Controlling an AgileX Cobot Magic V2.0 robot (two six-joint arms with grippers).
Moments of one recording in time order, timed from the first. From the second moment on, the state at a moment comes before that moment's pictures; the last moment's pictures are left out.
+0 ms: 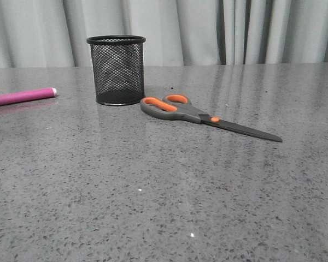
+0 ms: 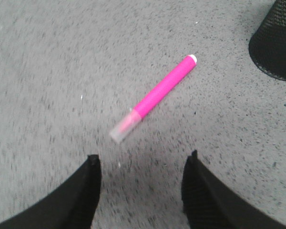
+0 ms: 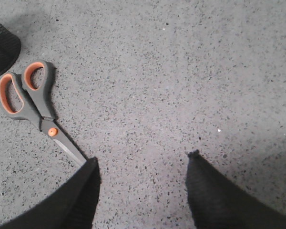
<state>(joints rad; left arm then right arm) 0.02 1.20 -0.99 -0.28 0.69 0.52 0.06 0.96 -0.74 0.39 0.59 -0.17</state>
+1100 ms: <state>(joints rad) 0.01 1.88 -1.44 -0.50 0.92 1.22 0.06 0.96 -0.74 0.39 0.58 -0.22</state>
